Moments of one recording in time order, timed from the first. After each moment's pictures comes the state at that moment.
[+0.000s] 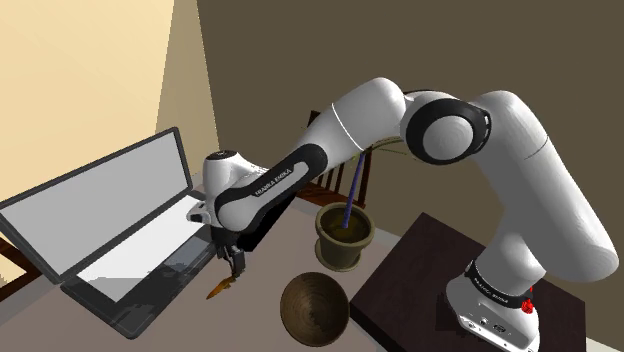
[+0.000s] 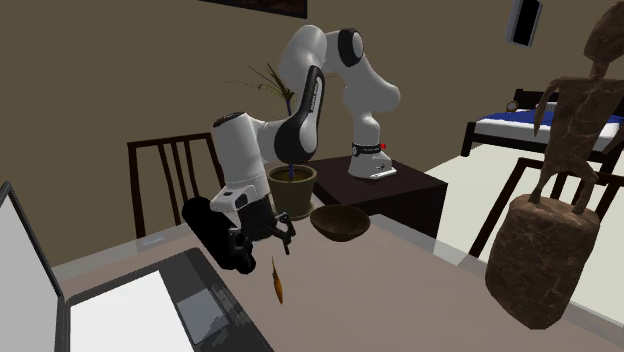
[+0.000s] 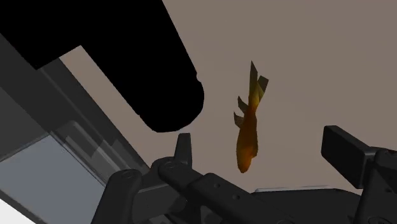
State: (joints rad) arm 0.40 0.85 0.24 -1.53 0.05 2.32 -0.93
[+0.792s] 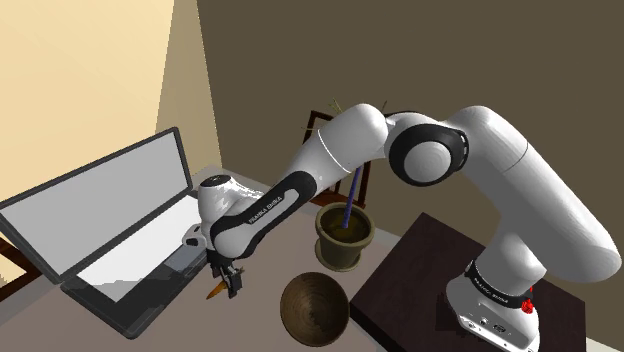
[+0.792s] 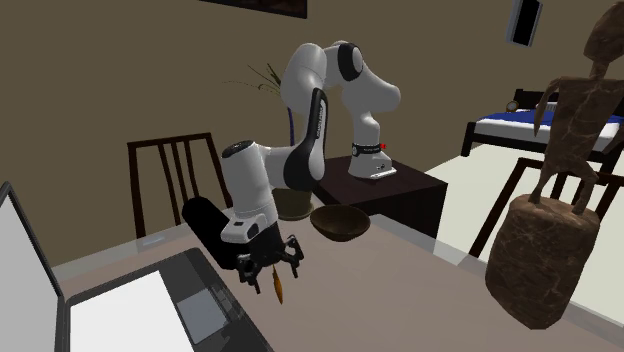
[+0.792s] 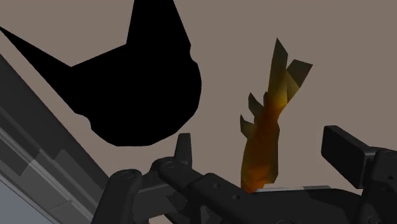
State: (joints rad) arm 0.44 0.99 0.24 -1.43 0.02 2.36 -0.96
